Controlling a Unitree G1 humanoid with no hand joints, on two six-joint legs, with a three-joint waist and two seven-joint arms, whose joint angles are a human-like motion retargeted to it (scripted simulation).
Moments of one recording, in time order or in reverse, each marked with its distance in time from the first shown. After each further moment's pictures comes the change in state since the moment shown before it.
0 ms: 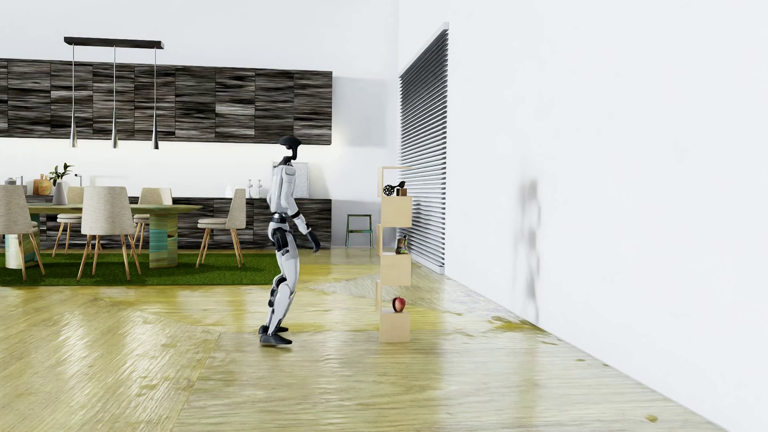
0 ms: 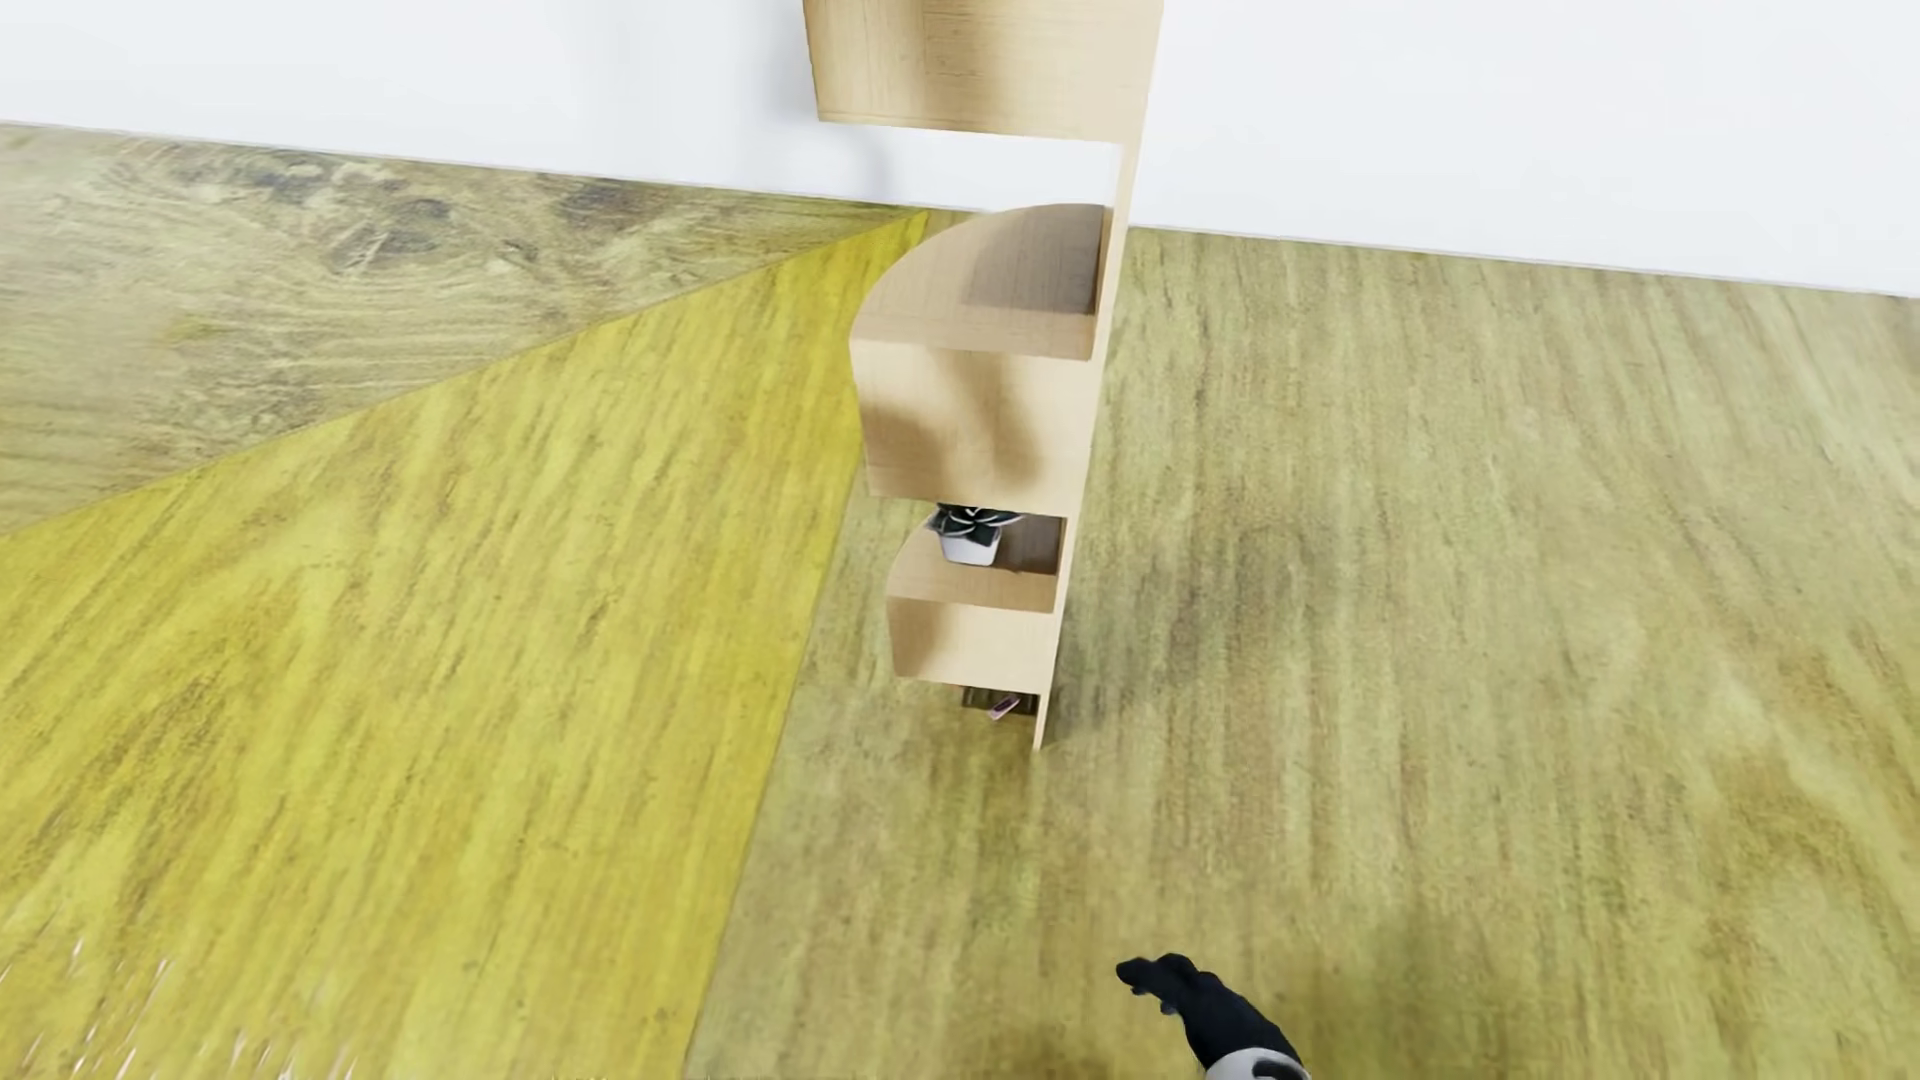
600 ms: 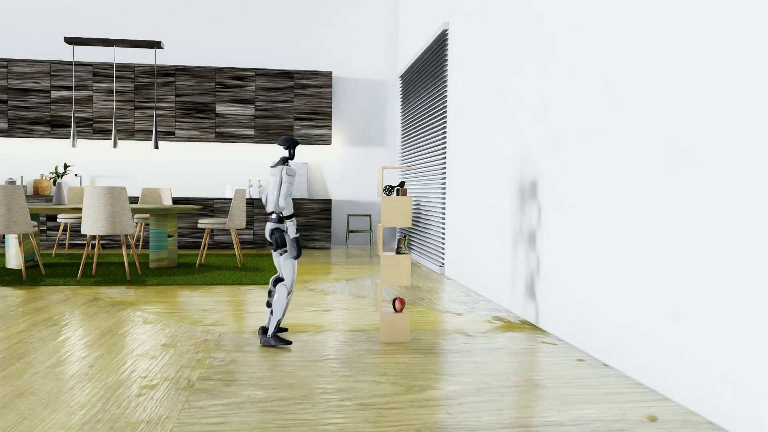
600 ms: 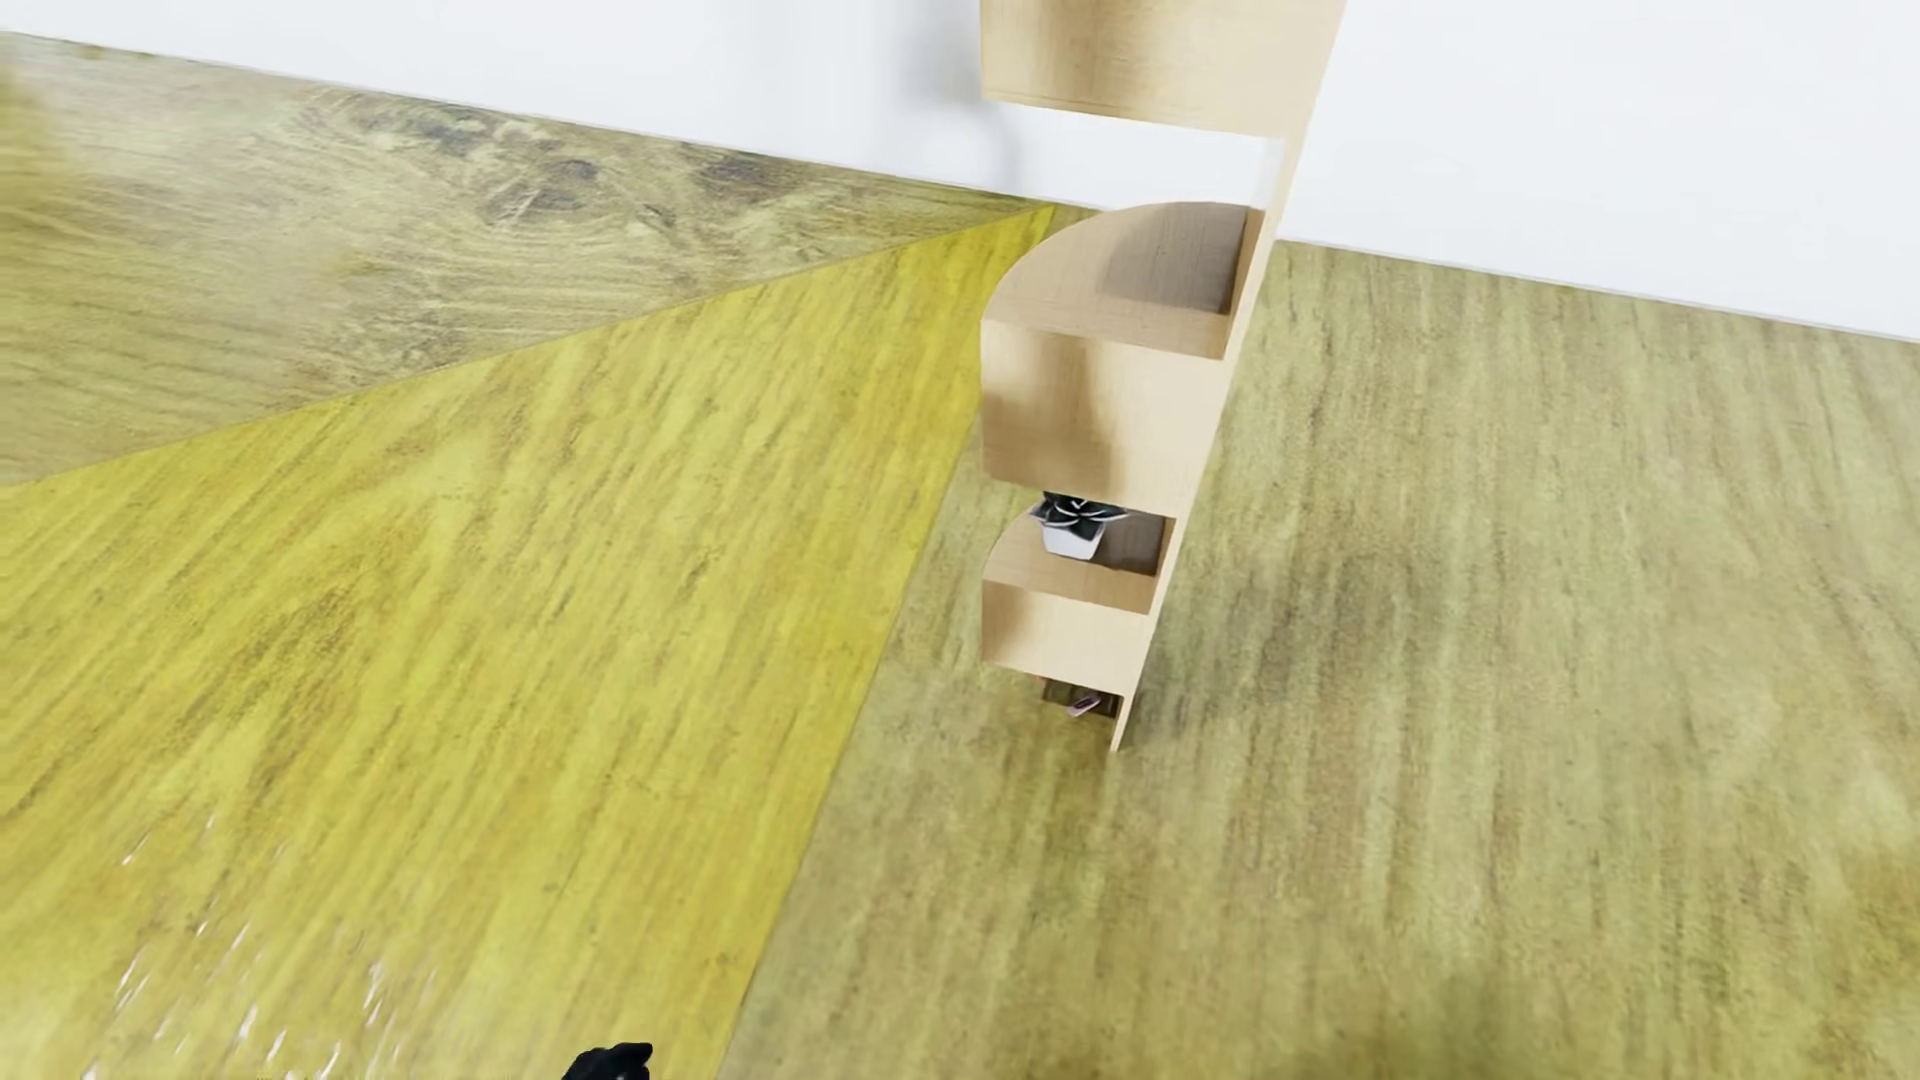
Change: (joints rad) body -0.029 0.024 0.059 -0.059 -0.024 0.003 -0.091 -0.067 0.000 -0.051 -0.082 -0.042 0.087 0.025 0.034 -0.069 0.031 0.003 0.011 0.039 0.050 -0.074 0.239 0.010 0.013 -0.070 0.110 0.011 0.049
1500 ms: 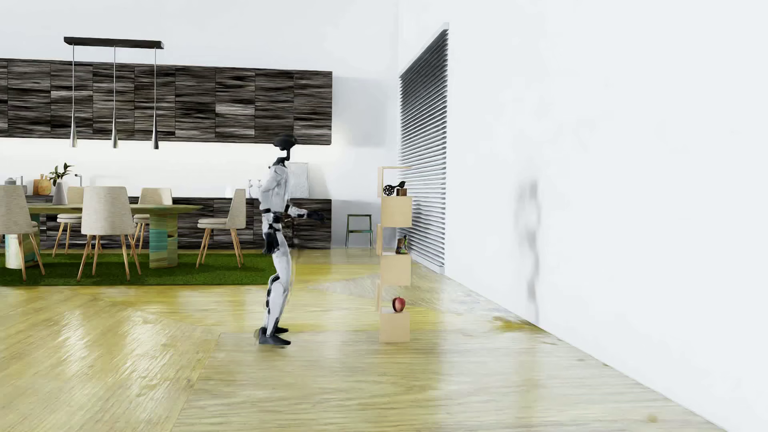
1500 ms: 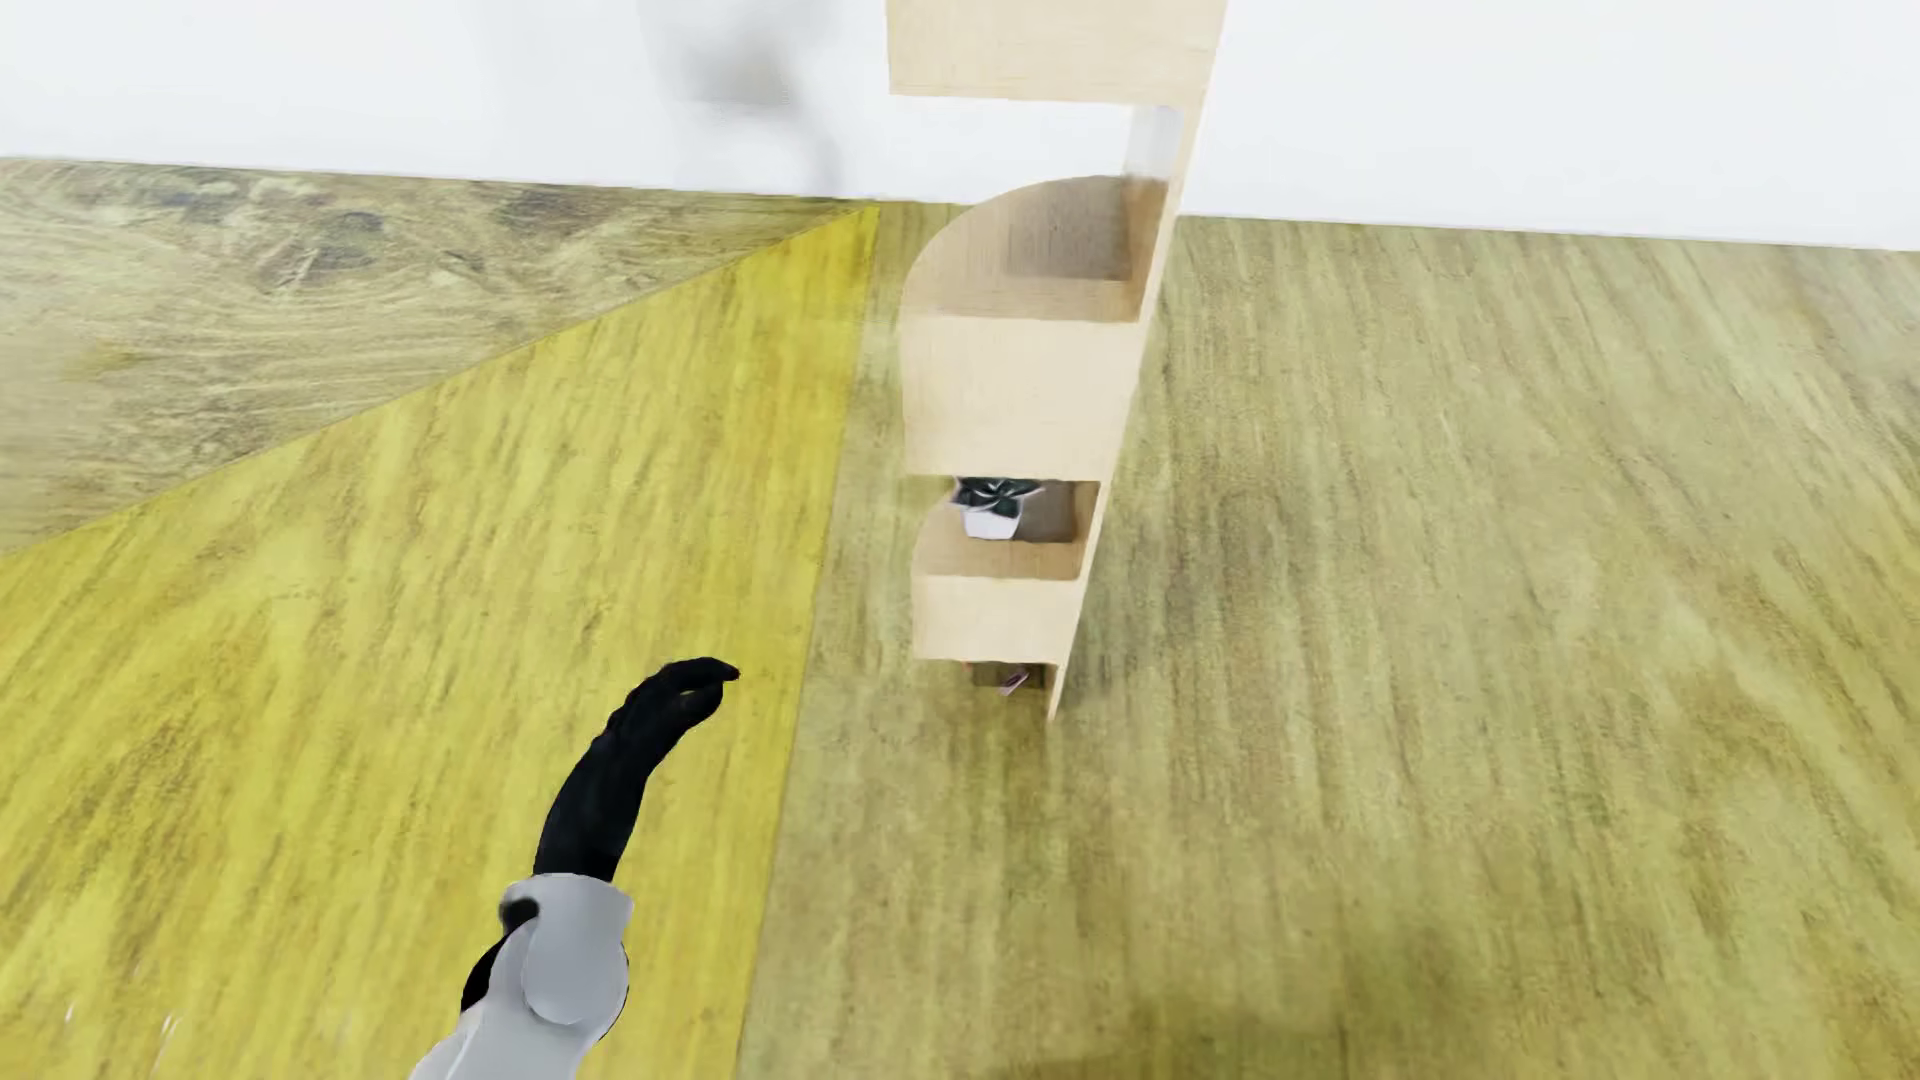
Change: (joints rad) body 0.071 -0.088 -0.040 -0.125 -0.117 -0.054 0.224 0.243 -0.008 -0.065 -0.002 -0.159 0.359 -0.038 0.096 0.084 -0.047 0.140 0.106 -0.175 -0.106 -0.430 -0.160 -0.189 0.023 -0.234 -0.067 0.164 -0.103
